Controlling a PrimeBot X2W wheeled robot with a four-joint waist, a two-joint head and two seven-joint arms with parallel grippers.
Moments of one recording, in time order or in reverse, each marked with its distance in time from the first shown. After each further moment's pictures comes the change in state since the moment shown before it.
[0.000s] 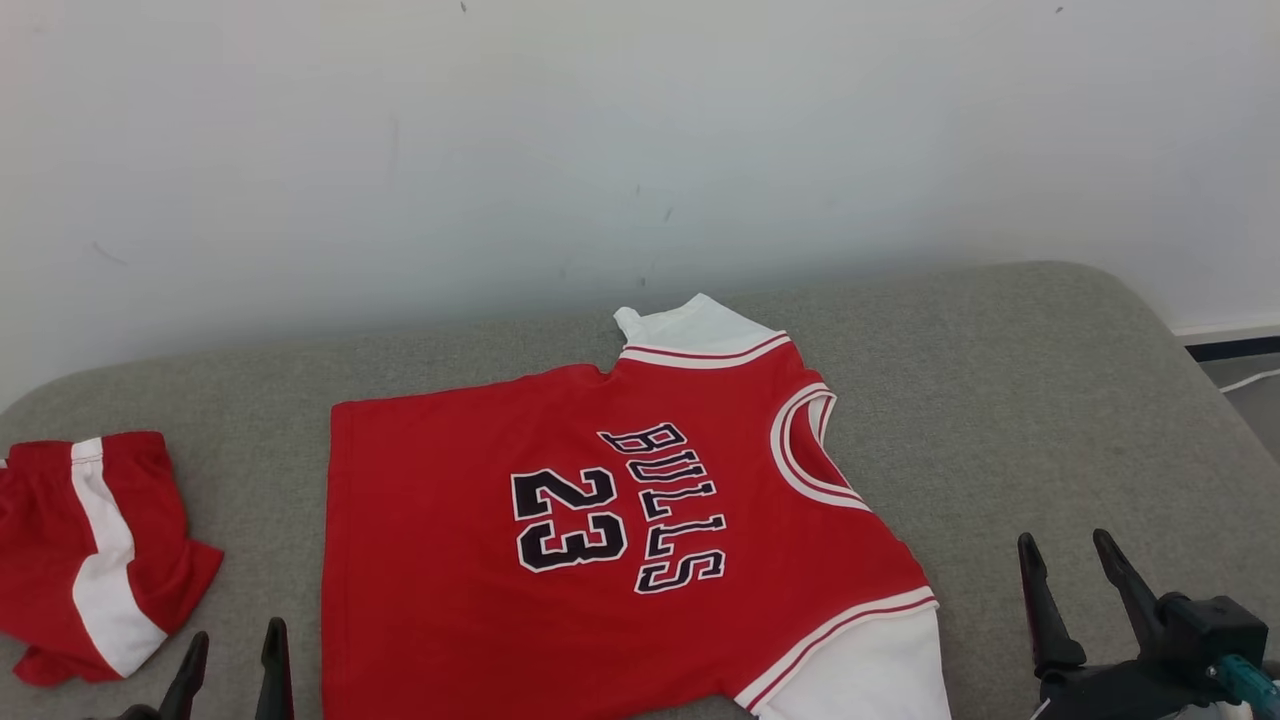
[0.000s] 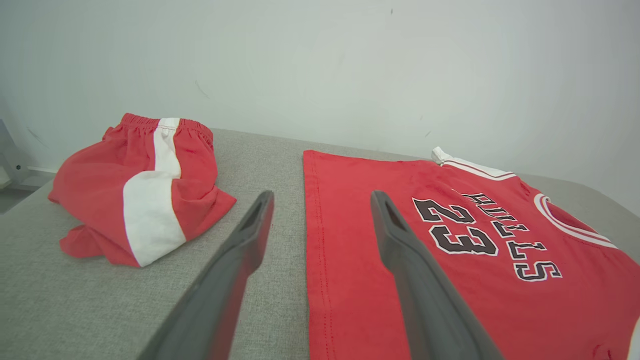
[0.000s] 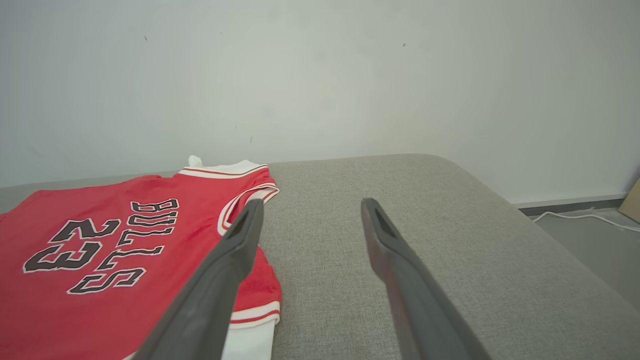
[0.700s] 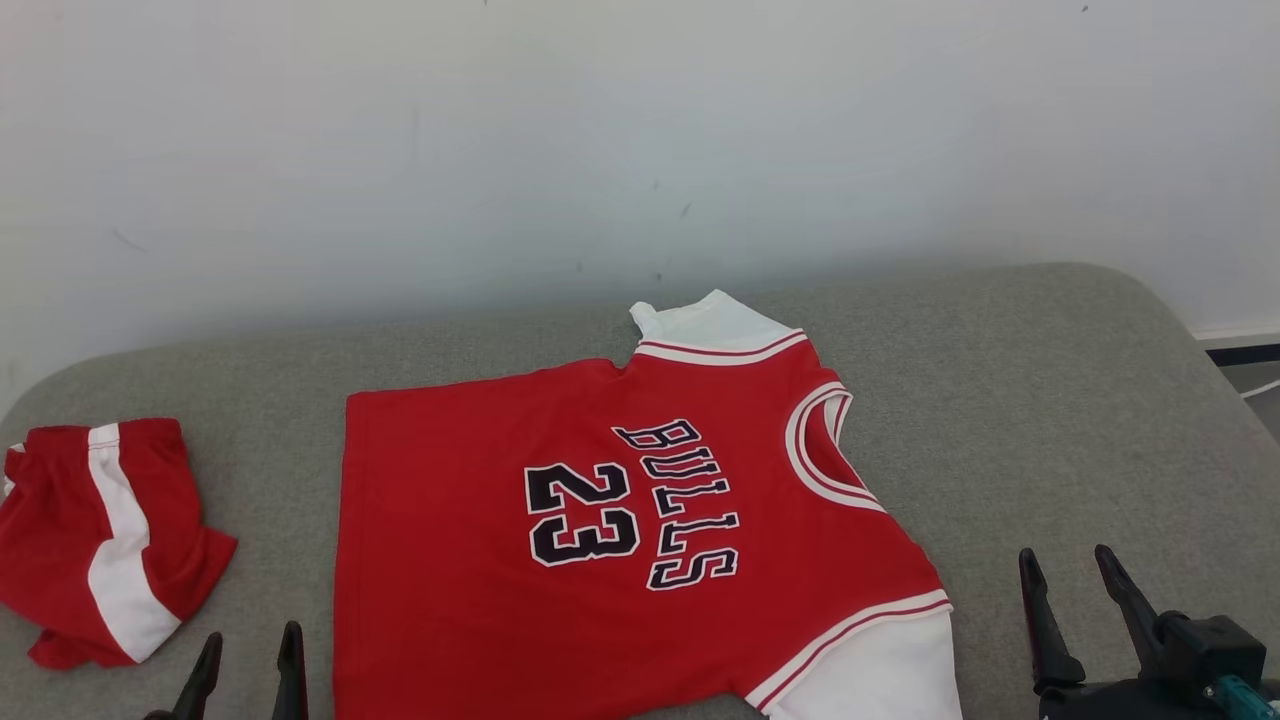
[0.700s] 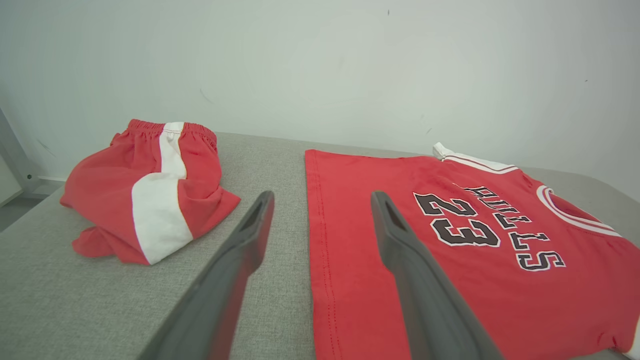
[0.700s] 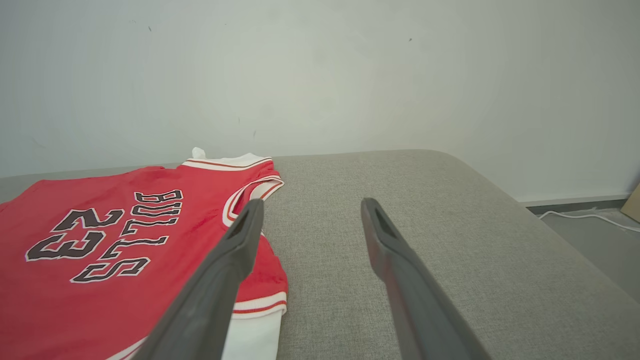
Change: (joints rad) left arm 0.019 -0.016 0.007 -0.030 0.067 0.000 0.000; right arm 0.038 0.025 -0.035 -0.016 -0.046 -0.001 -0.002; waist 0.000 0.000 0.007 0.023
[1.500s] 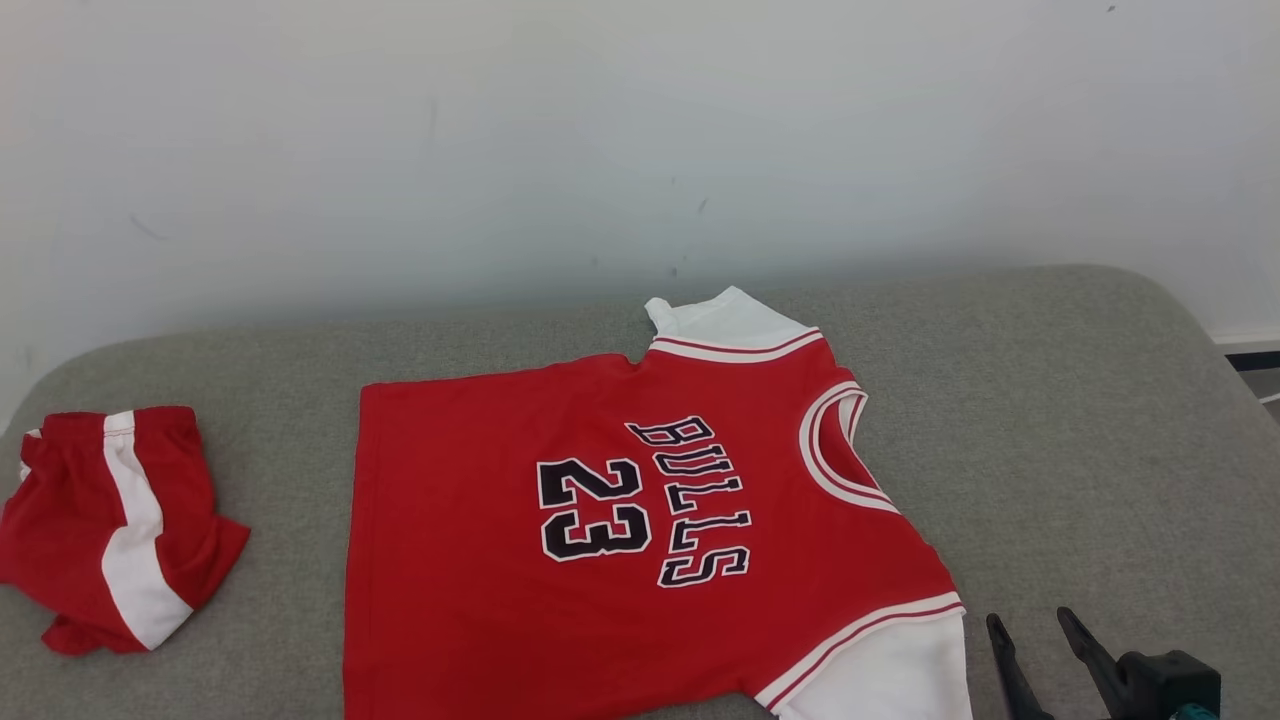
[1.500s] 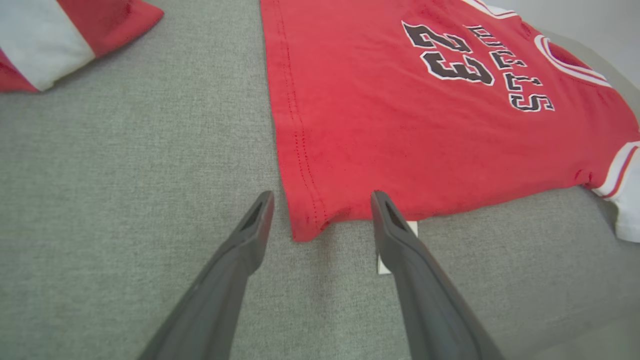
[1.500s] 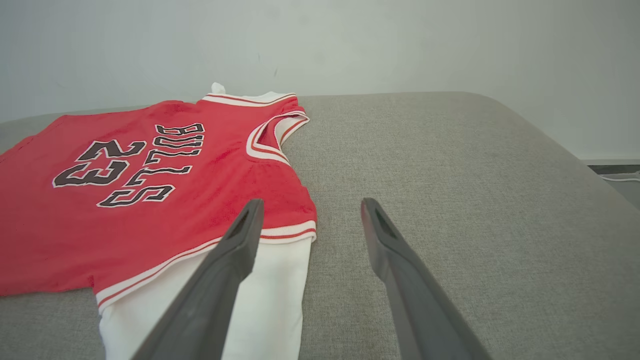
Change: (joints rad) left arm -0.002 0.026 -0.121 0.143 -0.081 -0.145 0.258; right arm 0.040 0.002 0.043 0.042 0.011 0.042 0.071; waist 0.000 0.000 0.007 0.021
